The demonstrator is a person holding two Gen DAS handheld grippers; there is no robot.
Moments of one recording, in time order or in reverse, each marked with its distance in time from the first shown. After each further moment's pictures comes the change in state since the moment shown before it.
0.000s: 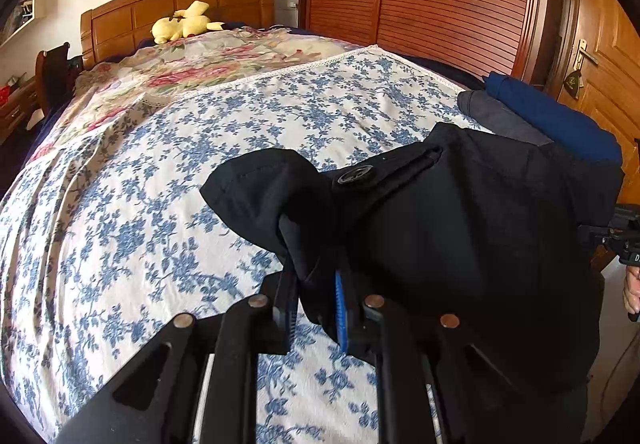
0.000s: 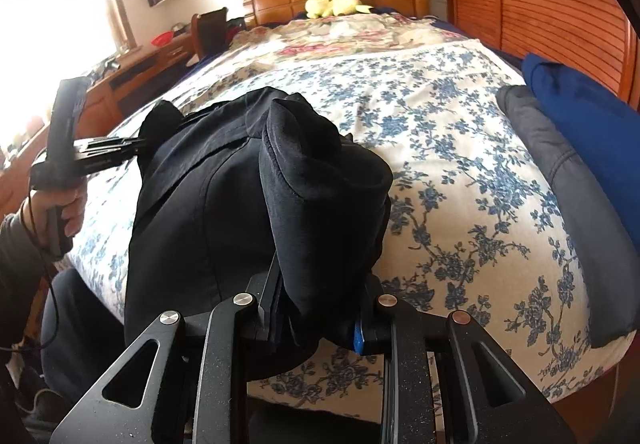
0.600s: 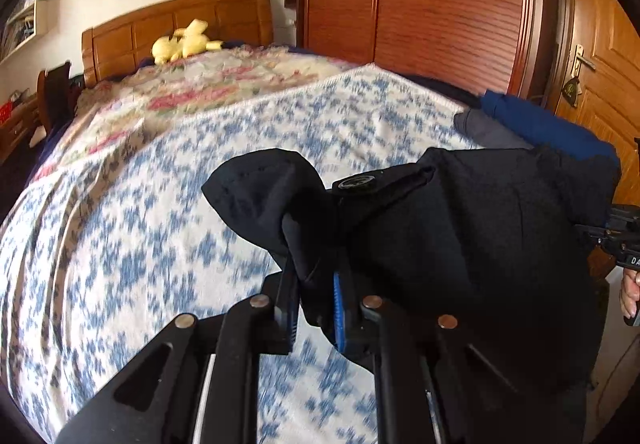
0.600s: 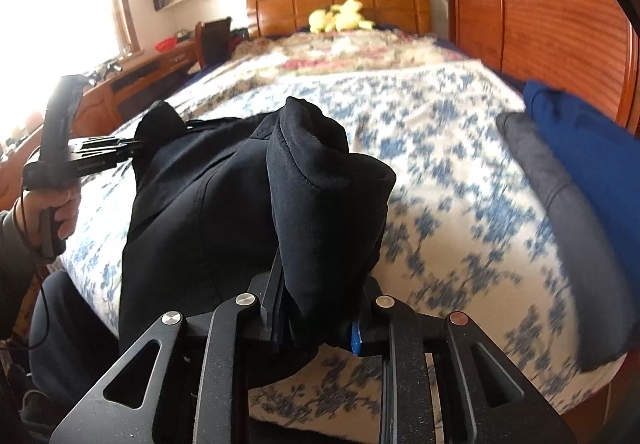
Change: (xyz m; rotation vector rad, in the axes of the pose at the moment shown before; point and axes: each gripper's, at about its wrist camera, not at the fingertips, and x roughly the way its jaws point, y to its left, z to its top) left arm -0.008 -0.020 0.033 0.023 -0.076 0.008; right arm -0.006 -0.002 0.013 -0.036 -0.076 -0.024
